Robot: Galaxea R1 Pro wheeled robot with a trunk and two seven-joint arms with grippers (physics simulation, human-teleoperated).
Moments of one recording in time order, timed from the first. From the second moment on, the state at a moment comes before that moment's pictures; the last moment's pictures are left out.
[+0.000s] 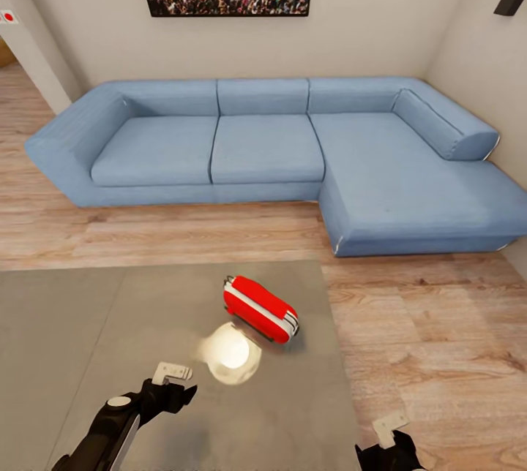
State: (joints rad) left arm -0.25 0.07 0.00 -1.08 -0.08 0.47 -0.29; right arm -0.06 -0.07 0.02 -1.06 0.25 0.35 0.08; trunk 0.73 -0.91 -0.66
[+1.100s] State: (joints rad) left arm -0.25 0.07 0.00 -1.08 -0.08 0.47 -0.29; right arm -0.06 -0.07 0.02 -1.06 0.25 0.32 0.08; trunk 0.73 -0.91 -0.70
